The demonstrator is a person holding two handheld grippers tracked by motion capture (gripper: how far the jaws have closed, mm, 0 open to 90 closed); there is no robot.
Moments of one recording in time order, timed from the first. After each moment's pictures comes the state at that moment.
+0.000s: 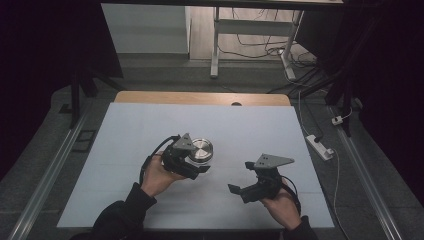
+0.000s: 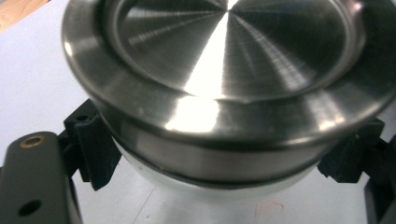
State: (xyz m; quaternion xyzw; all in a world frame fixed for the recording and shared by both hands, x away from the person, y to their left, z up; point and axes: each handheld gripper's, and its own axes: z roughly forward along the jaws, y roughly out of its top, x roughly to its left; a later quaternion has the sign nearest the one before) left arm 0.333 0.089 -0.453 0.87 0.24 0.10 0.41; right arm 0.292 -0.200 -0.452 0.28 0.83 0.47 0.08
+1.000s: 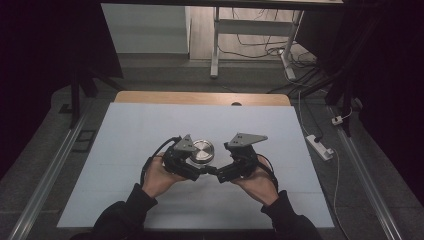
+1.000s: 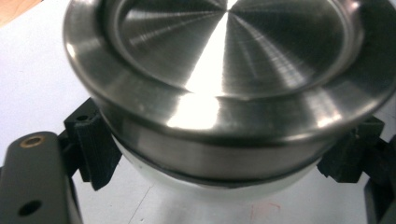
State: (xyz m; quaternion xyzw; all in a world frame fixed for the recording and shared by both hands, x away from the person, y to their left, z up) left arm 0.331 0.086 -0.456 0.87 0.23 0.10 0.41; right arm 0.325 -0.133 -0.419 0.25 0.84 0.47 0.09
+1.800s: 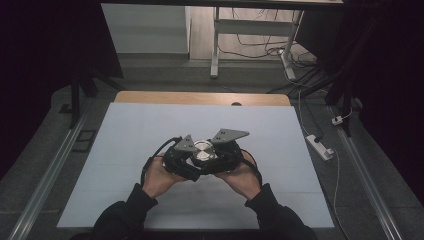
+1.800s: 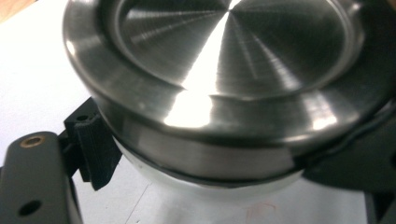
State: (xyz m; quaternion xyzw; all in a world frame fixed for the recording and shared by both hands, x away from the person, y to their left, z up) left arm 0.331 0.086 -0.454 0.88 0.22 0.09 0.42; right arm 0.334 -0.096 -0.420 0.23 0.84 0.47 0.11
